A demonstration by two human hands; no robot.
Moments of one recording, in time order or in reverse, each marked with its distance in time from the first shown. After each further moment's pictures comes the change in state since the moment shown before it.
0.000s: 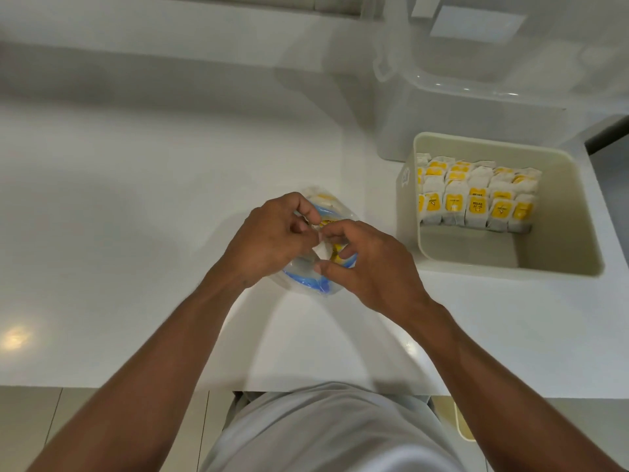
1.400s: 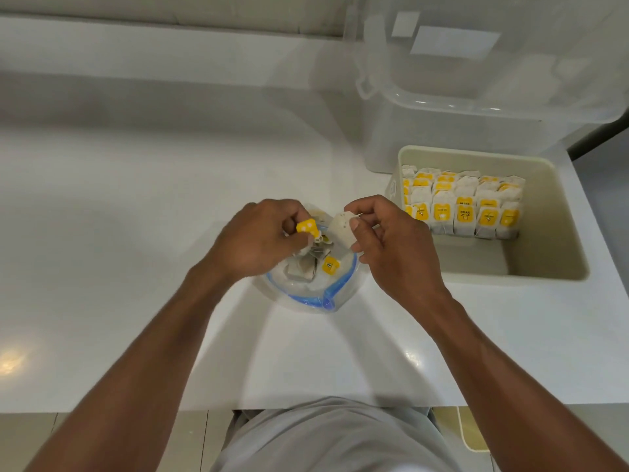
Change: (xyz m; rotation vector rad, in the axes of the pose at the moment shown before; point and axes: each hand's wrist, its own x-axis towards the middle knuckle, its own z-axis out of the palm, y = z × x) left_hand 0.012 0.021 -0.017 0.351 -0.046 0.134; right_hand 0.013 -0.008 -0.040 0.140 0.227 0.131
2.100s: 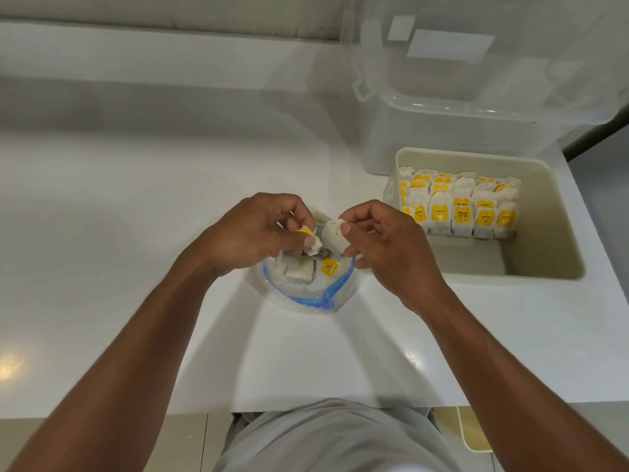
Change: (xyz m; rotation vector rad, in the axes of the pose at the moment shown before) left_hand 0.002 0.004 -0.016 -0.330 -0.172 0.004; right_hand 0.002 -0.006 -0.005 0.264 -0.109 0.162
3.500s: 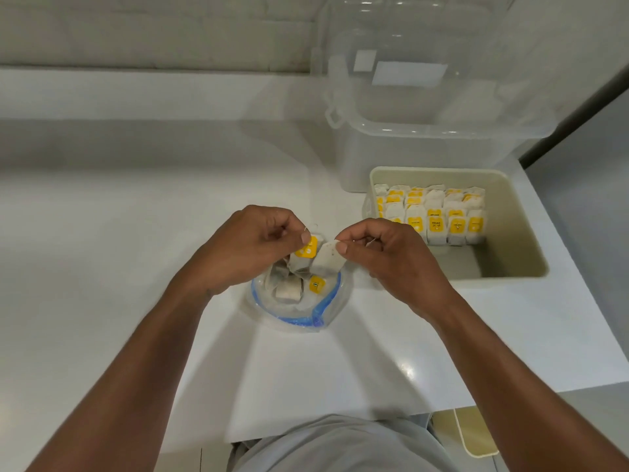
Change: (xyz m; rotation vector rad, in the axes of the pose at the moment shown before) left_hand 0.001 0.020 0.000 0.030 0.048 0.099; right_hand -0.006 -0.006 -0.028 -0.045 -0.001 -0.032
